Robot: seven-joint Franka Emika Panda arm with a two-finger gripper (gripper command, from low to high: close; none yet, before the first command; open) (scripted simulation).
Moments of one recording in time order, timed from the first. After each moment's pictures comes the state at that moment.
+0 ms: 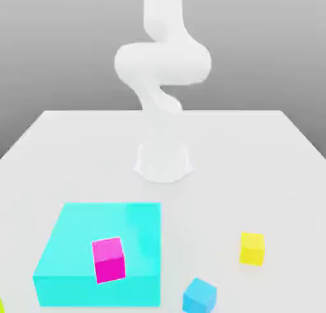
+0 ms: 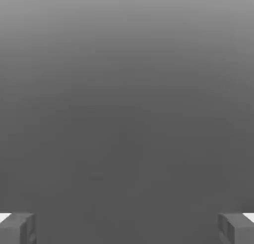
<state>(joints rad) 0.07 -0.73 -0.04 -2.33 0.04 2.33 0.71</state>
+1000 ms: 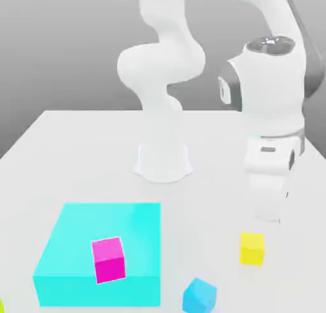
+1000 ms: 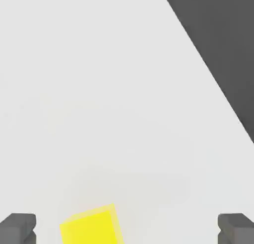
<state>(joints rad) 0.61 0.03 -0.12 -2.64 0.27 2.73 -0.18</state>
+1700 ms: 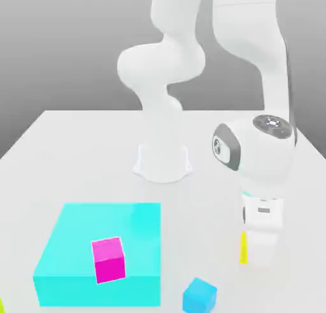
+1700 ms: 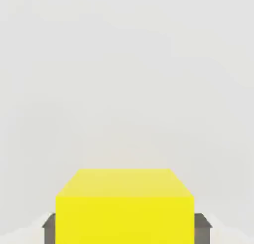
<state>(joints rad) 0.59 0.34 -0.06 -2.66 0.14 3.00 -0.21</state>
